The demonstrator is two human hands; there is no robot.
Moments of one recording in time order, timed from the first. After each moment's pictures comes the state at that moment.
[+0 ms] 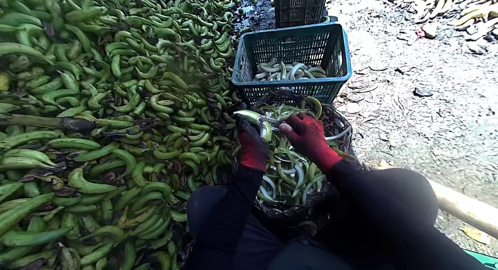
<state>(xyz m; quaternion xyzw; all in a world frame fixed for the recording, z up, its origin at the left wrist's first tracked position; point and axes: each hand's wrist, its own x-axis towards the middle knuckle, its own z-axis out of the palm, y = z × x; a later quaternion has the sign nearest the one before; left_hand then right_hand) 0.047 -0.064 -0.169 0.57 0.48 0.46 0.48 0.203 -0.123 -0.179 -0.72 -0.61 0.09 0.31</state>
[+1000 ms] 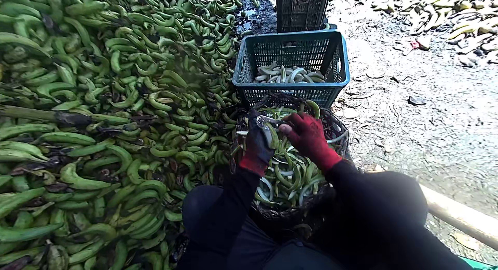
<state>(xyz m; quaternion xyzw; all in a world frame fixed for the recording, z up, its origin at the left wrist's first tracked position) 0.043 -0.066 -0.163 0.47 0.38 0.40 0.69 0.207 -0.119 -0.173 -0.70 -0.63 0.05 0.32</state>
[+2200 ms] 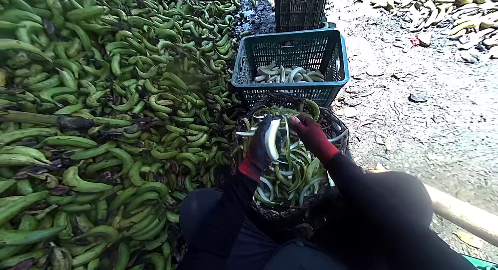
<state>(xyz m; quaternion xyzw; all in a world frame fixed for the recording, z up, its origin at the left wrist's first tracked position) 0.039 -0.066 -0.174 0.50 0.34 0.33 0.72 0.235 -0.107 -0.191 -0.74 -0.44 0.34 0.38</state>
